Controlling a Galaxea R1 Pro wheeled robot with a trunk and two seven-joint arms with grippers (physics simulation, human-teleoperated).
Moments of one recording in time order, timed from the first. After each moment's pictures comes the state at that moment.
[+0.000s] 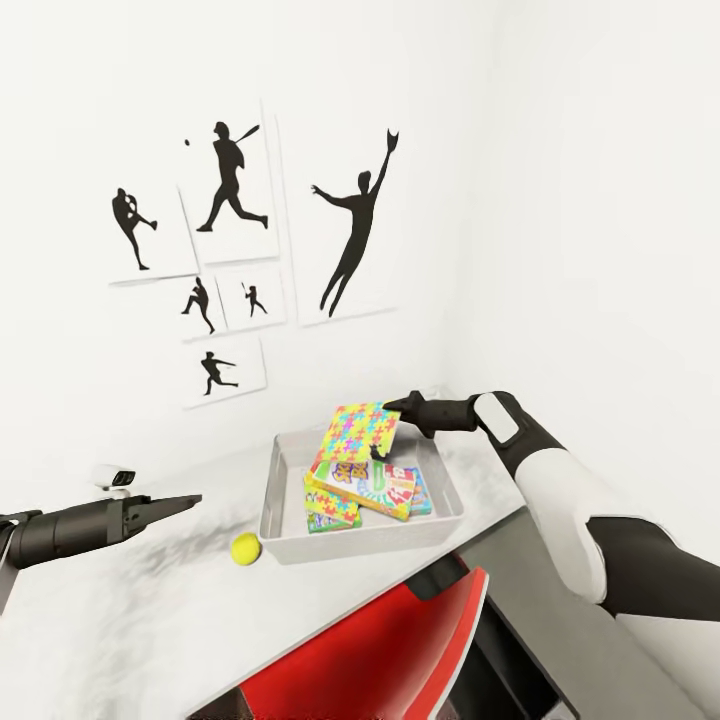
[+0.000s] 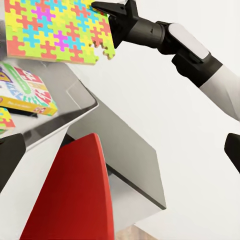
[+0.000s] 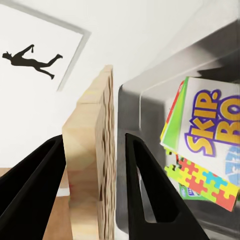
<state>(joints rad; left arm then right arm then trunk) -0.41 0.38 0.34 -1.42 0.15 1.02 -1.57 -1.20 0.02 -0.03 -0.39 -0.67 0.91 0.36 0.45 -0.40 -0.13</state>
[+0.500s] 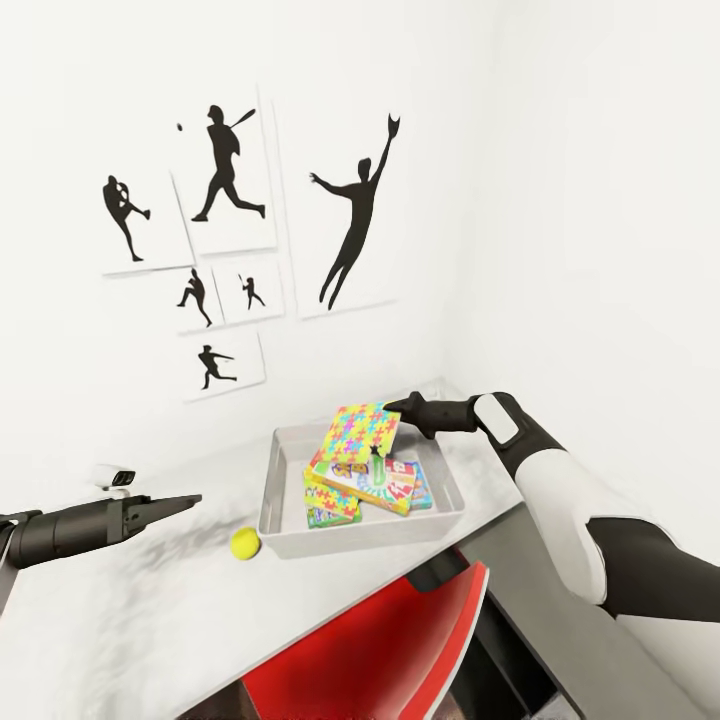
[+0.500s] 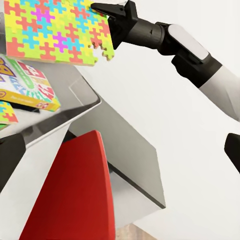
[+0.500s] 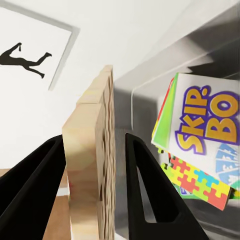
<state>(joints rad) -0.41 0.38 0.34 -1.42 0.15 1.02 -1.57 -1.20 0.02 -0.02 -0.39 -0.67 0.91 0.36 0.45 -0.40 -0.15</state>
